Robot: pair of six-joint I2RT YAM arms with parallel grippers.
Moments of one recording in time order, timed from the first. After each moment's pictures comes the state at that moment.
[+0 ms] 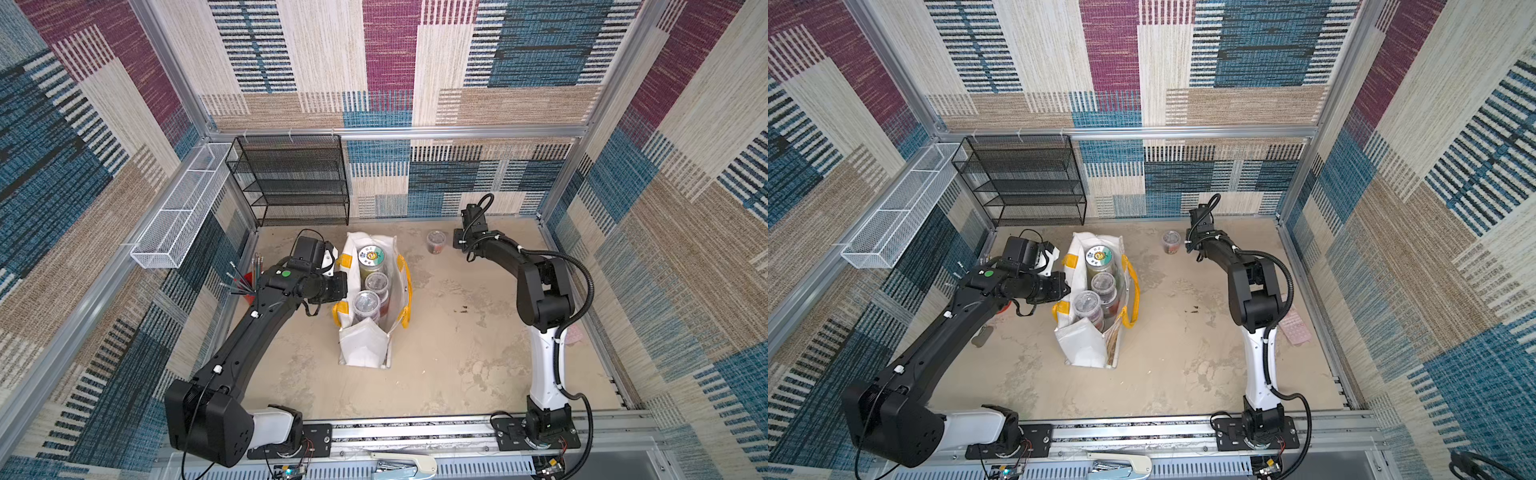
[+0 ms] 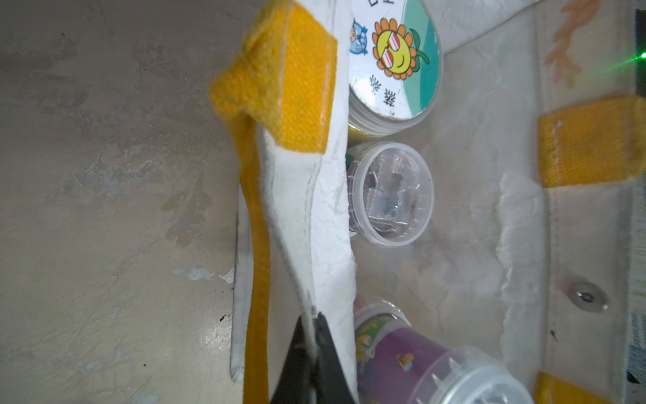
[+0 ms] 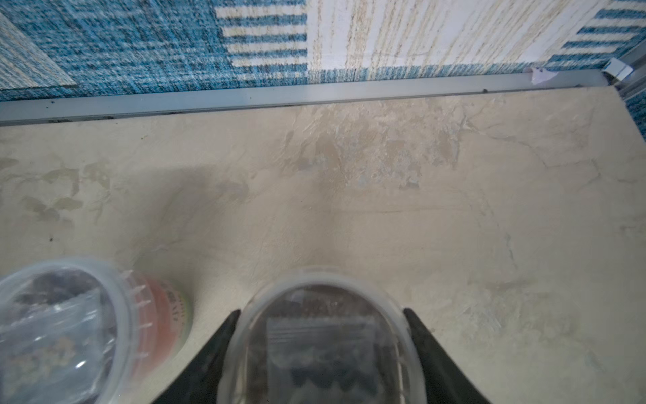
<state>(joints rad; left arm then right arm) -0.29 1.33 1.23 -0.88 0.24 -0.36 0.20 2.23 1.73 -0.28 0.26 0.20</state>
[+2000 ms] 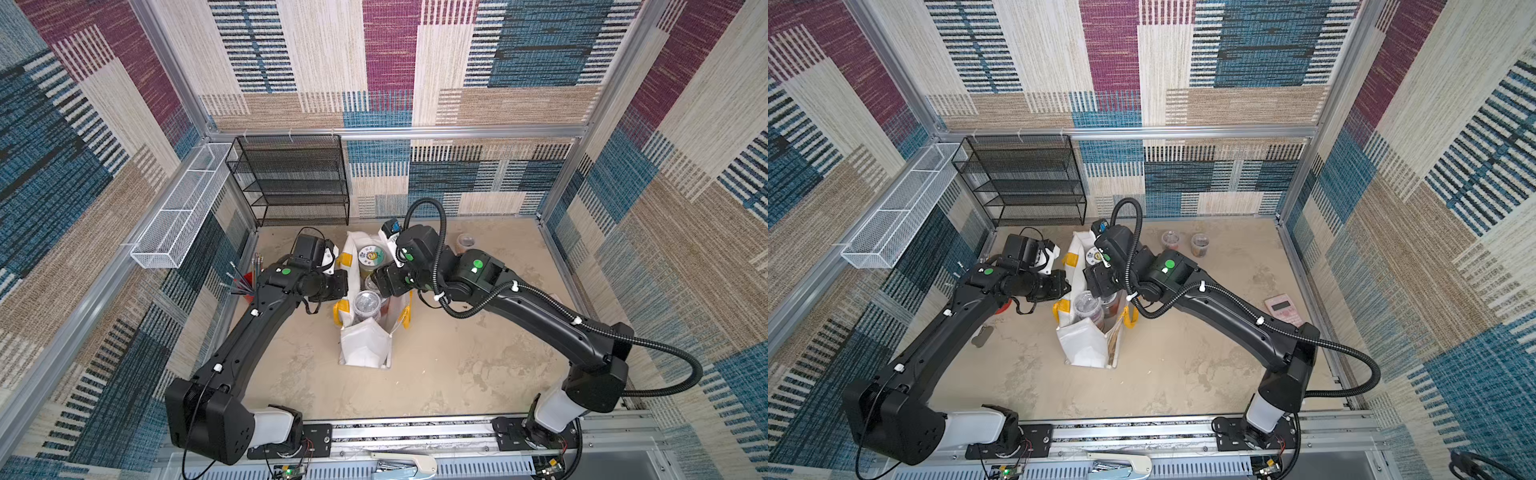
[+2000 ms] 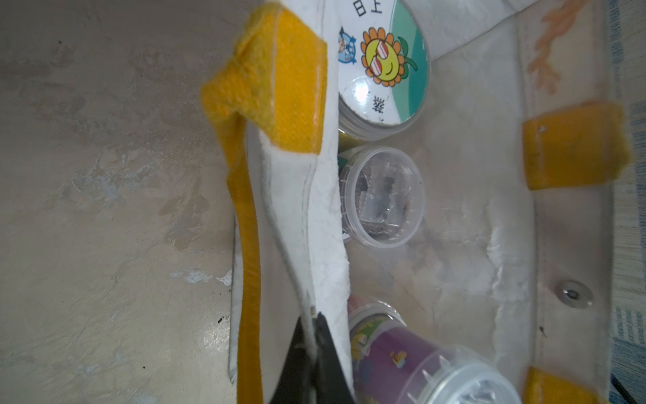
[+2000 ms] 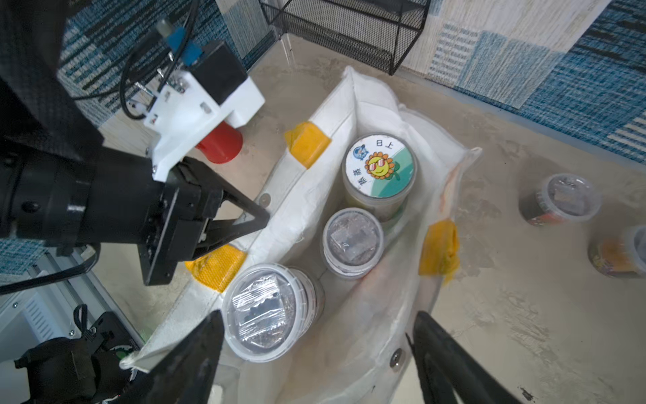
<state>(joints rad) -0.29 1.34 1.26 -0.89 0.24 -0.35 0.98 1.66 1.82 -0.88 0.18 0.31</state>
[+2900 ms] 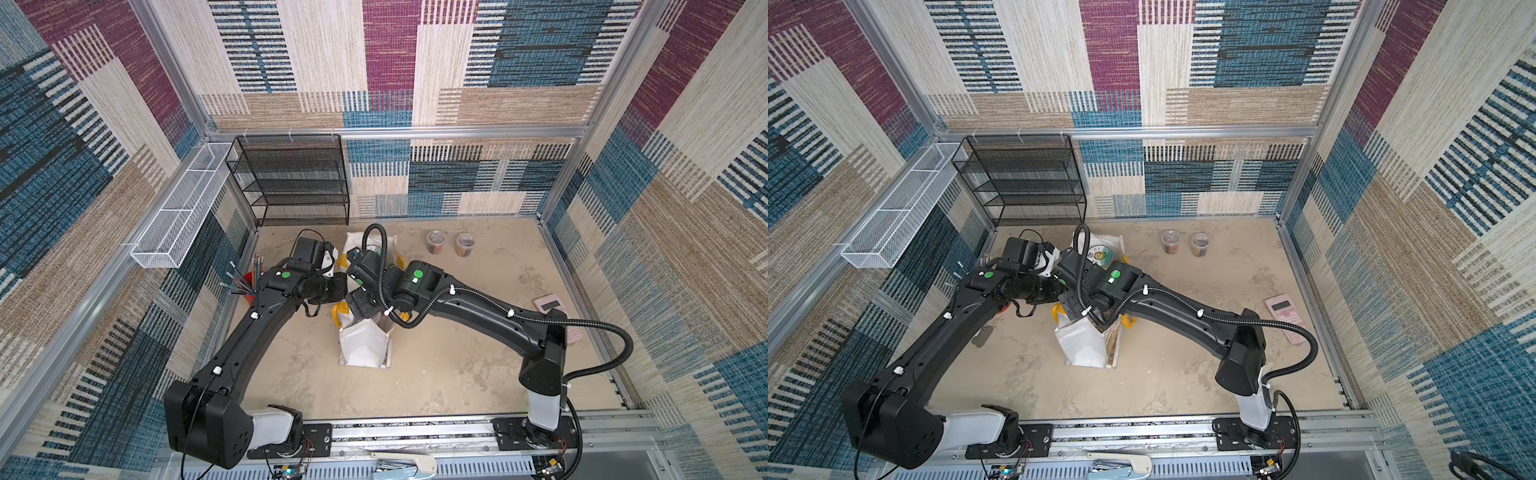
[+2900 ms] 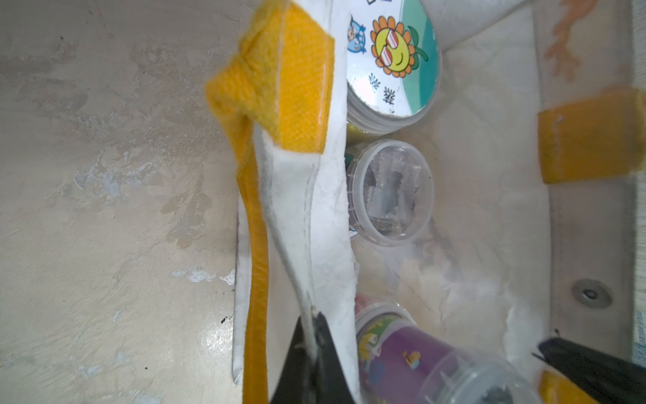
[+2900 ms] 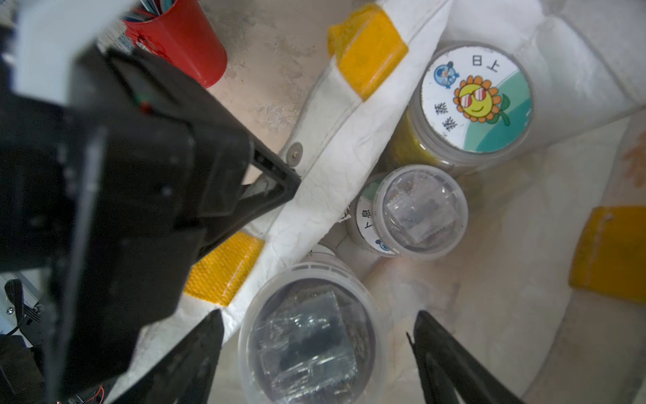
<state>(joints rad) -0.29 1.32 1.21 -0.87 0.24 -0.34 1.09 1.92 1.97 -1.01 0.25 0.38</state>
